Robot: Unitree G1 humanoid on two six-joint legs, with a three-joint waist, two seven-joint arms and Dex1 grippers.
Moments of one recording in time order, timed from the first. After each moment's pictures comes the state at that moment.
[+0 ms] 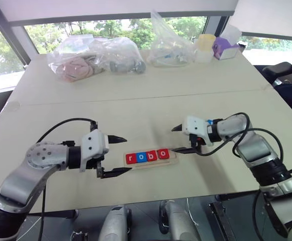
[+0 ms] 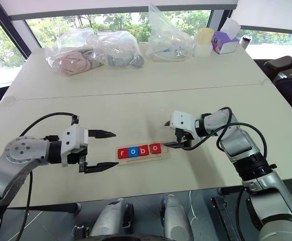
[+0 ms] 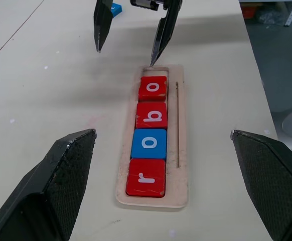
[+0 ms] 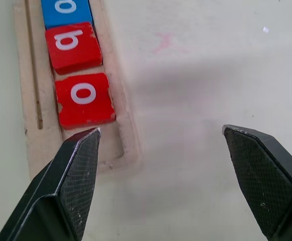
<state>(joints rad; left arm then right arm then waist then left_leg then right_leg) -0.13 0.84 -0.01 -0.53 -0.45 0.43 -1.02 -0.57 -0.72 0.29 0.07 0.06 0.25 1.20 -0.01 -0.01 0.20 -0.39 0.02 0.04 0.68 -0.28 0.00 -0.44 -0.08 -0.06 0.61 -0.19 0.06</state>
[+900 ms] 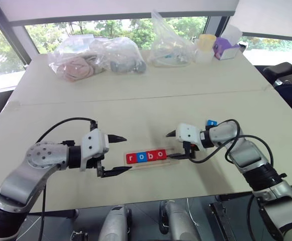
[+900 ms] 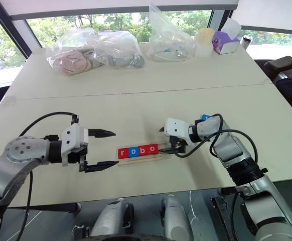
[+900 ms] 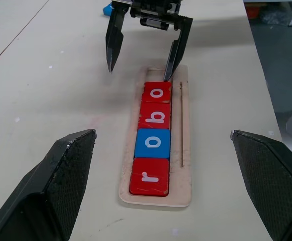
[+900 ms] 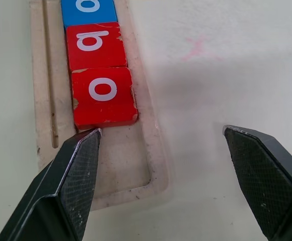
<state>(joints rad) -0.13 0.84 -0.01 -0.53 -0.45 0.44 -1.00 -0.54 -0.66 0.32 0.06 0.01 0.21 1.19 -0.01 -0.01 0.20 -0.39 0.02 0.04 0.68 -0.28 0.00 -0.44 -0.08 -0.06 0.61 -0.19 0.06</state>
